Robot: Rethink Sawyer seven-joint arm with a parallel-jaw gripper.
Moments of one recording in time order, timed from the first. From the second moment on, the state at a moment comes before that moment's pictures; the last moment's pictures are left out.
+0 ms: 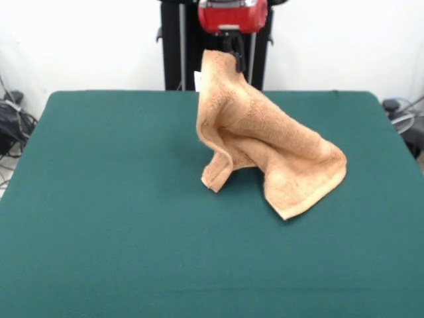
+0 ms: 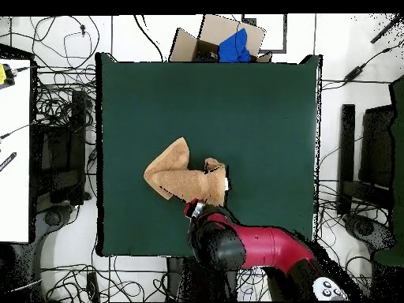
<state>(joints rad) -0.73 -0.94 0.45 2.31 -0.39 0.17 2.14</state>
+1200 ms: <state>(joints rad) -0.72 -0.89 0.56 2.26 -0.84 -0.13 2.14</state>
